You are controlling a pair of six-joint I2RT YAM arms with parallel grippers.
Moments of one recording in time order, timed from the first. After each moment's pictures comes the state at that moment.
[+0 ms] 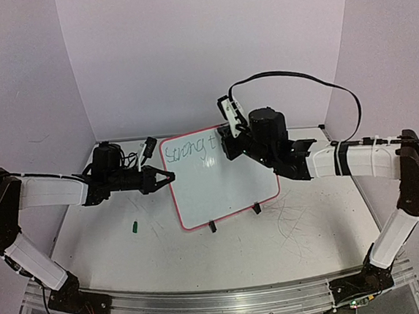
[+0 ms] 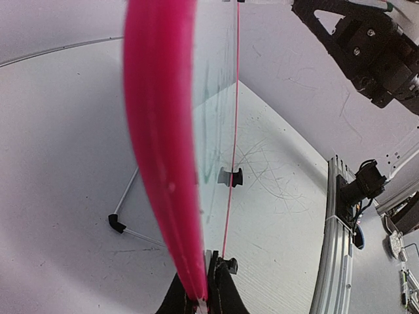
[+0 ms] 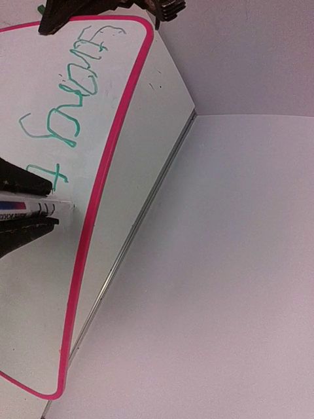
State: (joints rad) left arm -0.49 1.52 0.79 0.33 0.70 -0.23; right arm 0.86 1.69 1.23 0.29 0.32 -0.10
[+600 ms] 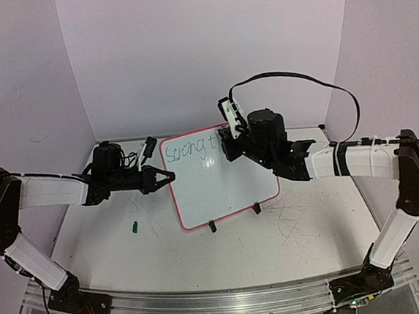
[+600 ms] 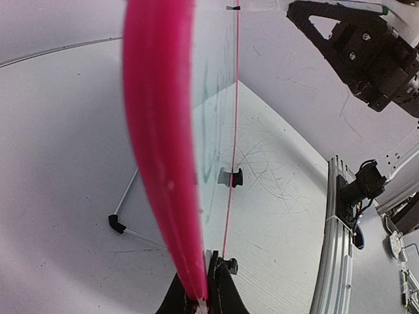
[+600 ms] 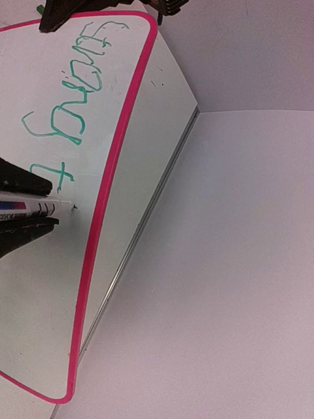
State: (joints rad) left arm -0.49 1.52 0.79 0.33 0.69 -0.23; right arm 0.86 1.70 1.23 0.27 0.34 -0.07
